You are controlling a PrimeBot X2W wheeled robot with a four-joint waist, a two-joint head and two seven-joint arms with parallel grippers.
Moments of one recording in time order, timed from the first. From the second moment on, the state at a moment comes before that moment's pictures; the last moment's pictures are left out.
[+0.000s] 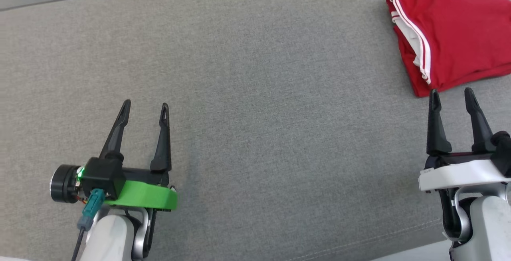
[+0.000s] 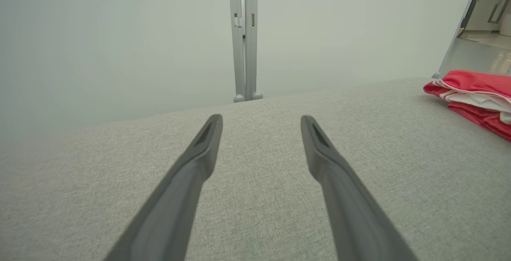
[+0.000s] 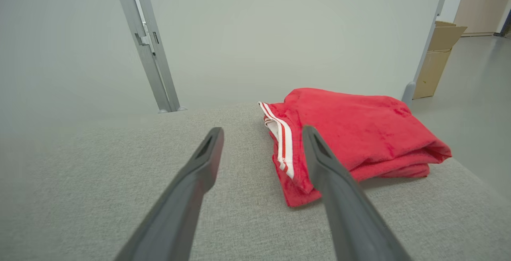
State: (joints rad) left arm -0.21 0.14 -0.20 0.09 -0.18 0.00 -0.25; right arm -0.16 -0.10 -0.12 0.07 0.18 0.13 -0.25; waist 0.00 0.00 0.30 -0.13
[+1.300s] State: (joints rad) left arm -0.02 0.14 -0.12 0.19 -0.23 0.00 -0.26; right arm 0.12 -0.06 -0.05 -0.17 0.15 0.13 -0.08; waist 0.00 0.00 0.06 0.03
